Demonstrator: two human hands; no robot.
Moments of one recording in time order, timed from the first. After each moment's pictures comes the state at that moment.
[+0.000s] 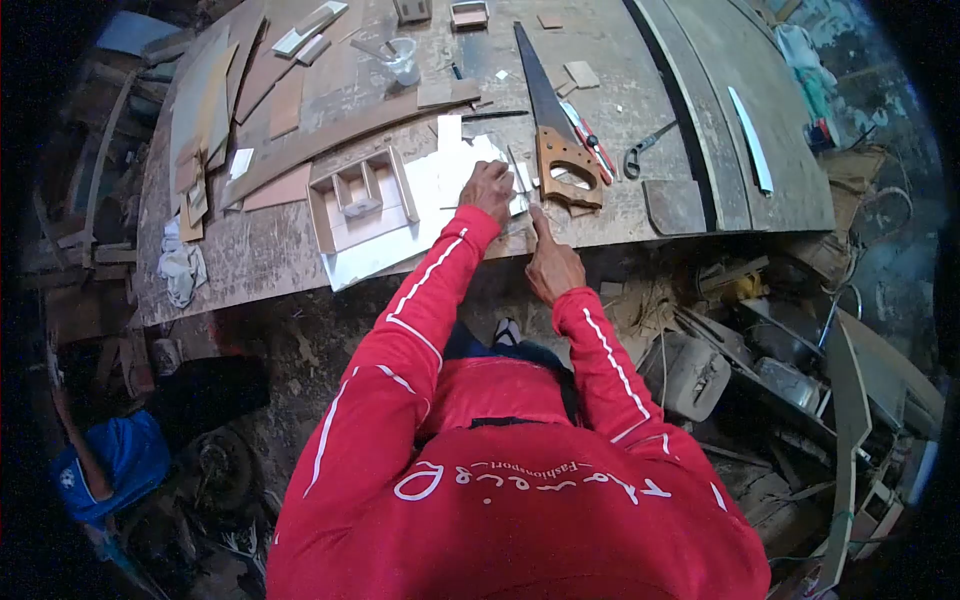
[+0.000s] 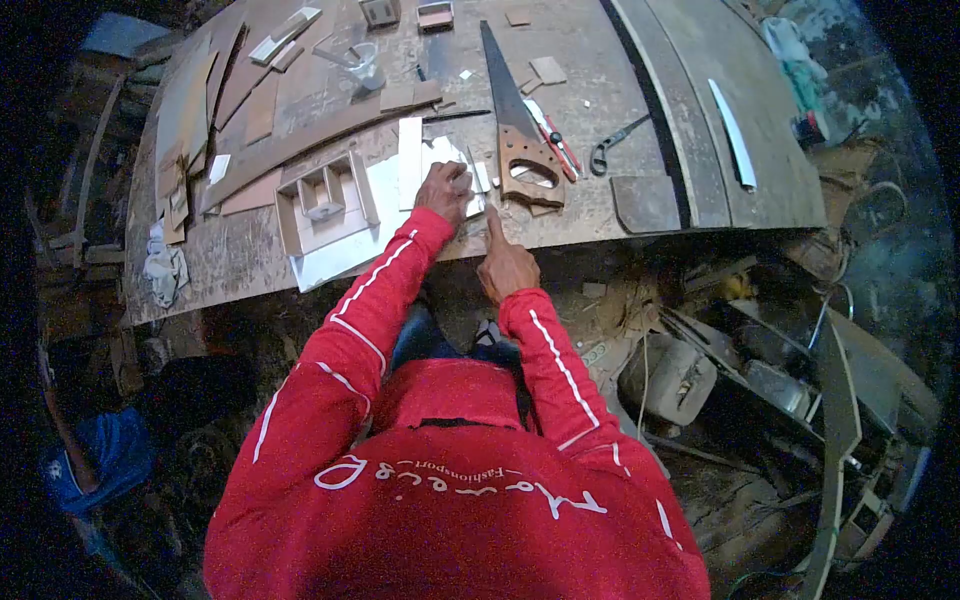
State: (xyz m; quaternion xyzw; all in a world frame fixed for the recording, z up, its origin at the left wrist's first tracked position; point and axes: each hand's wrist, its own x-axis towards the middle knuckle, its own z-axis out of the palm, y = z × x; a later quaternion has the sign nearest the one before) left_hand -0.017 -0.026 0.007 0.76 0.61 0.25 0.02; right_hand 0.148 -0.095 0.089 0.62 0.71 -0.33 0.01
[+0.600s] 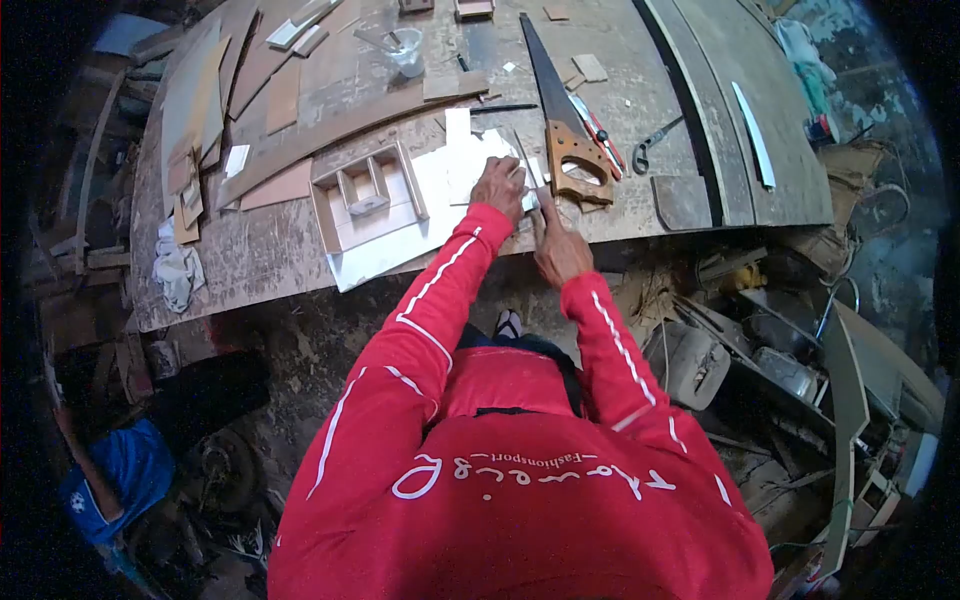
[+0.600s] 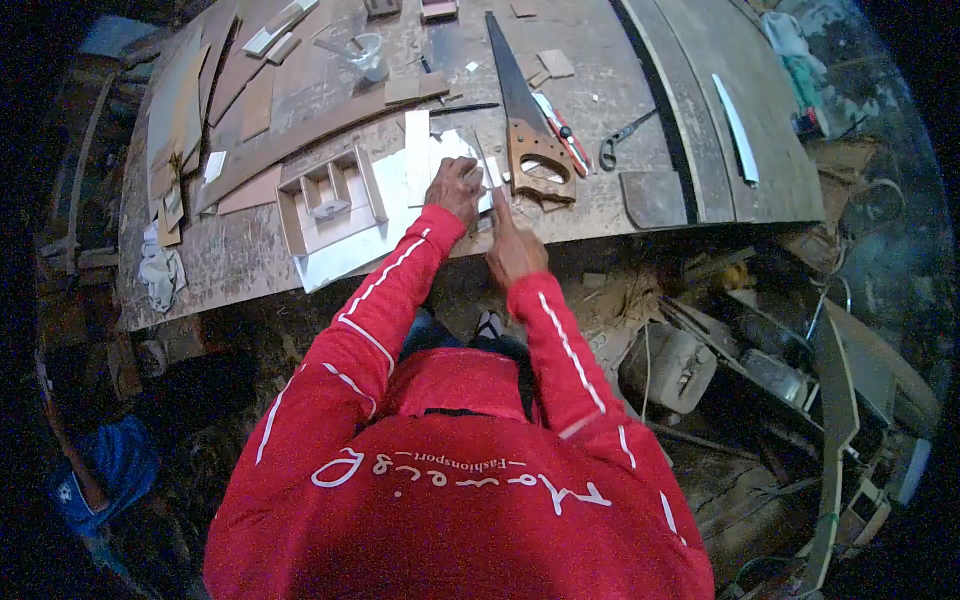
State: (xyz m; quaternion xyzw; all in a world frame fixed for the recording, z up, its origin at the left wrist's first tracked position) left_hand -0.016 -0.031 0.008 0.74 0.61 0.27 0.04; right_hand 0.136 -0.084 0.084 0.63 0.72 -0.30 -0.02
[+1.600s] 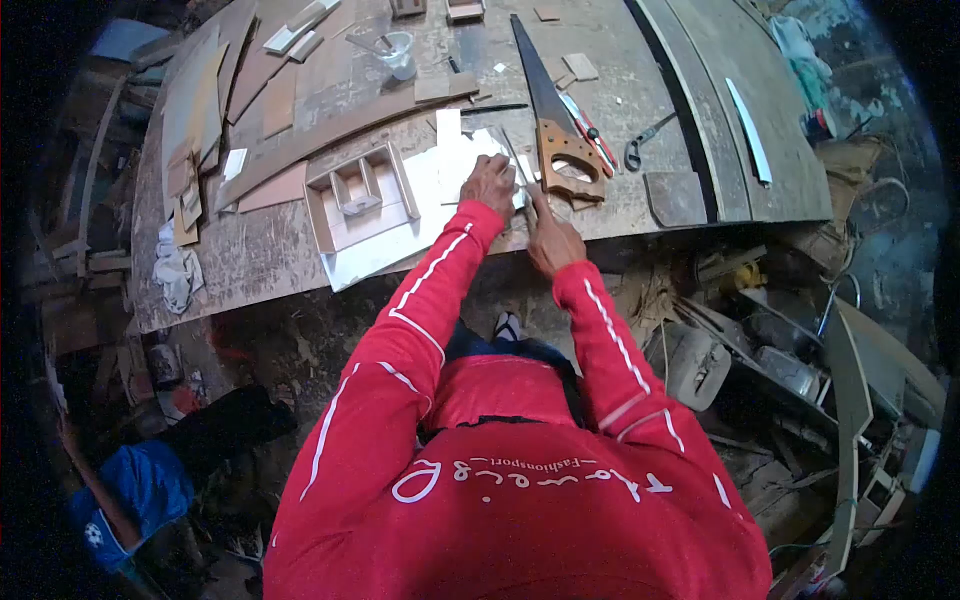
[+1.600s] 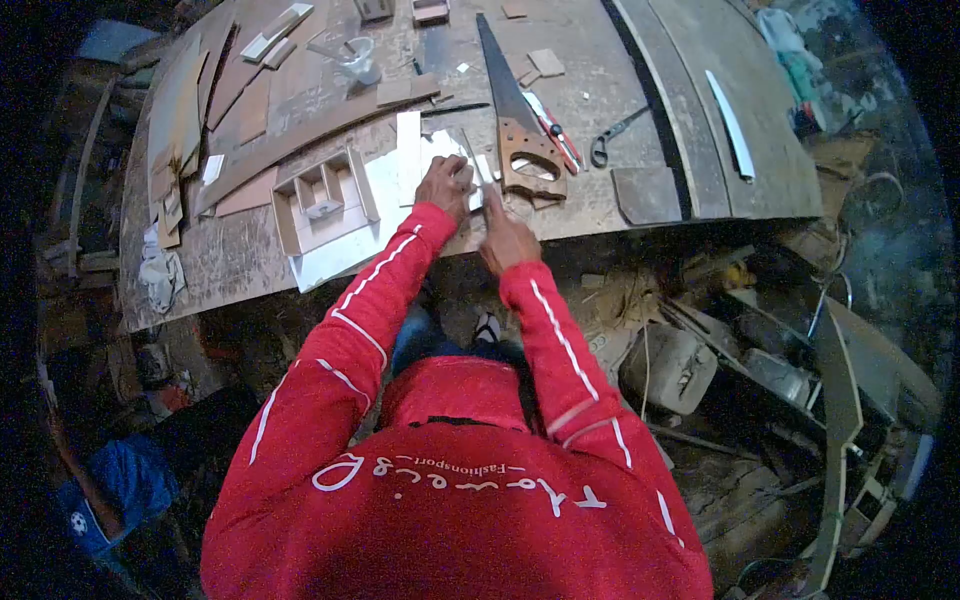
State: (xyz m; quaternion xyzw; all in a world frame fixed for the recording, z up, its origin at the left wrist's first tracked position) left_hand -0.014 -0.032 0.015 0.75 0.63 0.21 0.05; right_hand 0.140 -0.073 0.075 0.61 0.74 -0.29 -0.04
